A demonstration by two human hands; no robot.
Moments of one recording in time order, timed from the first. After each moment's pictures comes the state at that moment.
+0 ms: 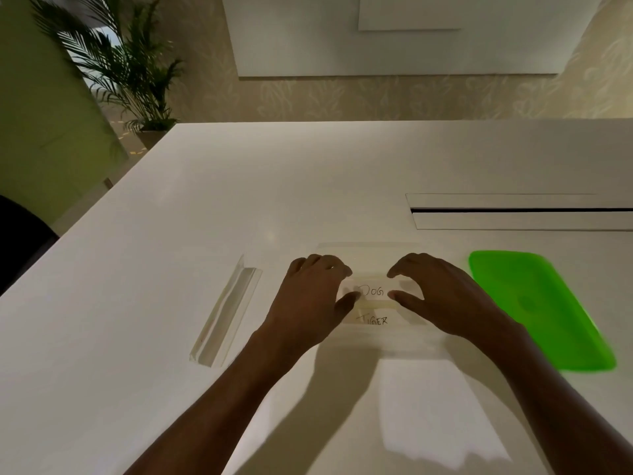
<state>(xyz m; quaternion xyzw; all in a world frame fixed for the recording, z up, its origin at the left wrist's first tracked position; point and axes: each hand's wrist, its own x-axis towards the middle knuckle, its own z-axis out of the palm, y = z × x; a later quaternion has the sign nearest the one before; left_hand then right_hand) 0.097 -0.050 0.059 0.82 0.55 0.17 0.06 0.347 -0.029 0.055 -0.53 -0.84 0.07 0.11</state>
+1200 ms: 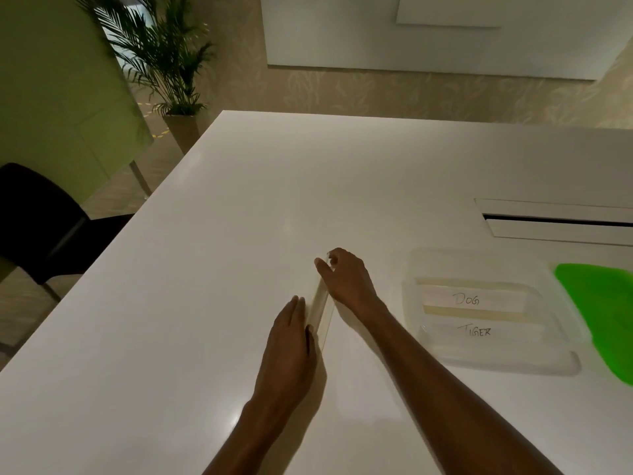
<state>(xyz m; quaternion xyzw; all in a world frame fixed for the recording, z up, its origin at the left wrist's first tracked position) -0.082 -0.109 -0.035 0.62 0.69 0.28 0.24 0.035 0.029 -0.004 -0.64 -0.65 0.32 0.24</state>
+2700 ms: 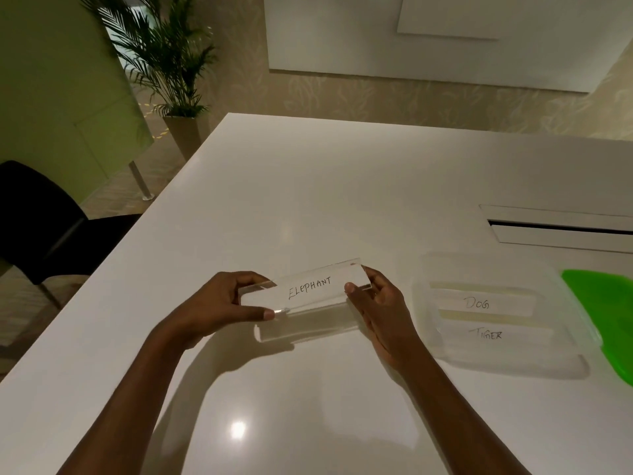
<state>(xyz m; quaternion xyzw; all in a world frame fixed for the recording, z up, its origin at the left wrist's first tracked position) -0.244 -0.047 0.014 0.62 0.53 0.29 0.50 0.068 -0.037 -0.018 -0.43 -0.47 0.60 0.48</state>
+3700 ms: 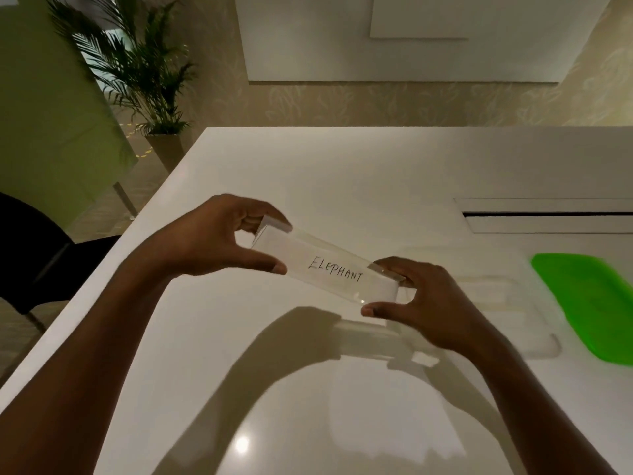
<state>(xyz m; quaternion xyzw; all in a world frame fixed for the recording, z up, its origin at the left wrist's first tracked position) -0.189 -0.013 0.162 0.82 0.41 0.24 0.32 0.154 -0.068 0.089 -0.53 -0.74 0.28 0.30</state>
